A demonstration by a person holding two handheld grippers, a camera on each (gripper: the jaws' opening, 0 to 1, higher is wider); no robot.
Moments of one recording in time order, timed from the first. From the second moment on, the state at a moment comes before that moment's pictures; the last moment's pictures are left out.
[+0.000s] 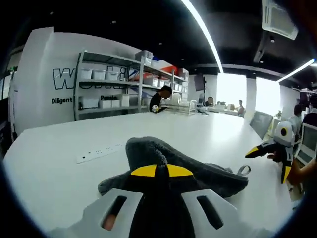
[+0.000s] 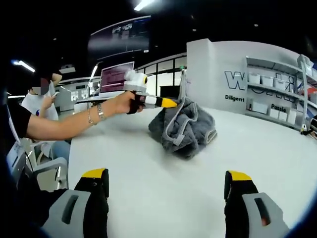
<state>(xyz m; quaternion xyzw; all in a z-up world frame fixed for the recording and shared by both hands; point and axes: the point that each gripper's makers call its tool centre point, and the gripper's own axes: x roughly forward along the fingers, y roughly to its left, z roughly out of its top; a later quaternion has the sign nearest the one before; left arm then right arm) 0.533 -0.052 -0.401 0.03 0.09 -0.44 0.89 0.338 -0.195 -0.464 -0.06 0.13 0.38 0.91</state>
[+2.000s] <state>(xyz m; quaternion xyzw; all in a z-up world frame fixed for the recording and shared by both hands) 0.326 -0.015 -0.465 0.20 0.10 -0.62 0.75 0.297 -0.188 -0.453 -0.09 0.12 0.40 0.90</state>
